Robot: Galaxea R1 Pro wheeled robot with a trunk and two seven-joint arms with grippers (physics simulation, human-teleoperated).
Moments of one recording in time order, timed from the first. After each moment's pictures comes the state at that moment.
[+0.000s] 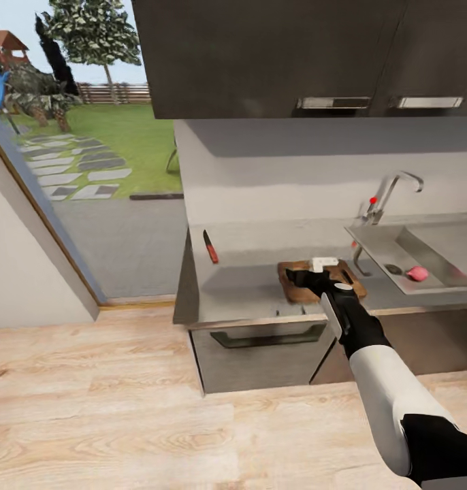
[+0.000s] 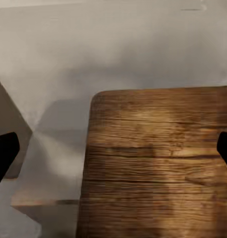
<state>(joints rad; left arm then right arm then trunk) 0.37 -0.04 0.00 -0.35 0.05 -0.57 0.00 -0.95 0.00 -0.06 -0.80 0.04 0.31 0.15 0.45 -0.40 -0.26</state>
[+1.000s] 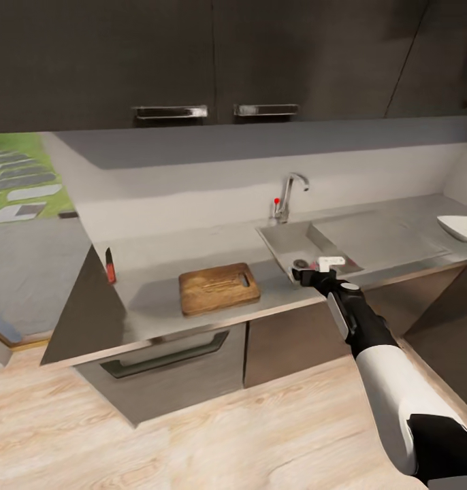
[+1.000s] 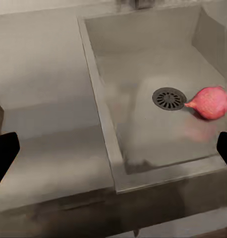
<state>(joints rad) 0.37 -0.04 0.00 -0.35 0.05 -0.57 0.00 -0.95 -0.03 -0.07 -0.80 0.04 0.31 0.15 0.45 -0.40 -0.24</state>
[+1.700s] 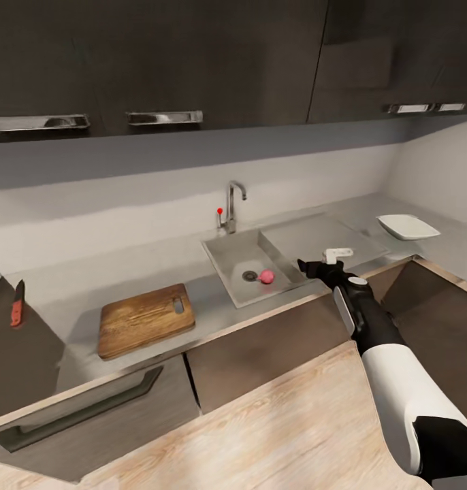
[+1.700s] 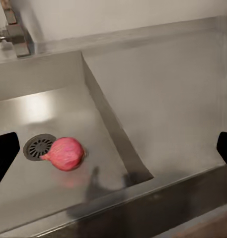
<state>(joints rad) 0.37 -0.04 0.00 -0.35 0.05 -0.57 0.00 -0.95 -0.05 -0.07 -0.87 0.04 0.30 0.15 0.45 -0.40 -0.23</state>
